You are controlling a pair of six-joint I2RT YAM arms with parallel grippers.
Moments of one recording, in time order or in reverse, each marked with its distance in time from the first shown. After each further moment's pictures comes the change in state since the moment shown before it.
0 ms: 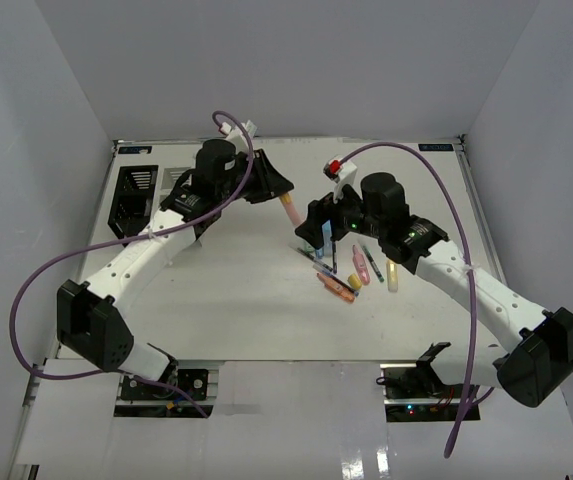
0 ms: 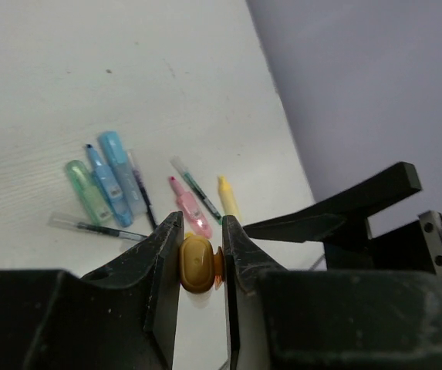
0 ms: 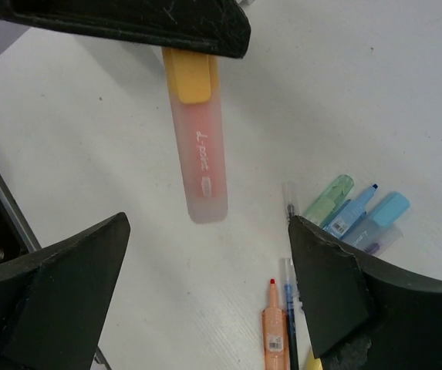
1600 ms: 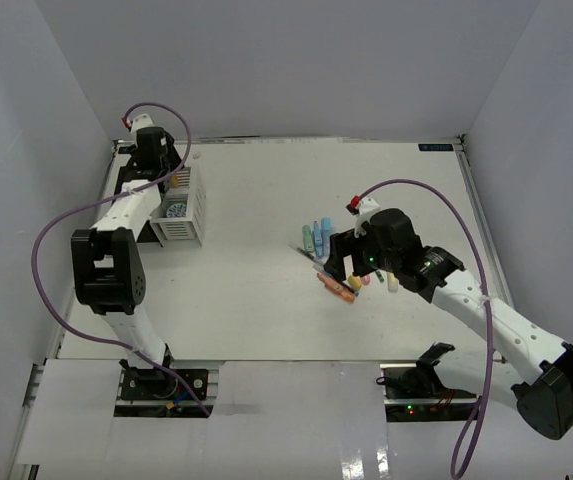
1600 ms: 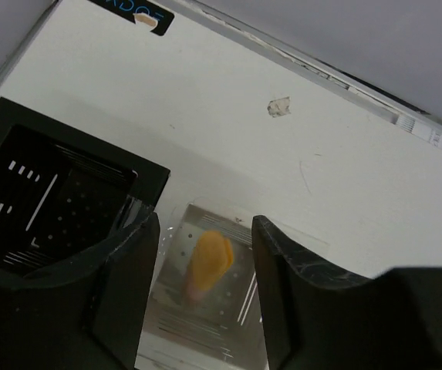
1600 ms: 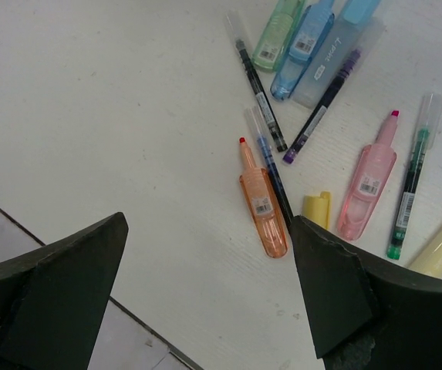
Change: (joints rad) left arm 0.513 0.347 0.084 0.112 -0.644 0.370; right arm 0.000 -0.207 -0.230 -0.246 0.193 0.115
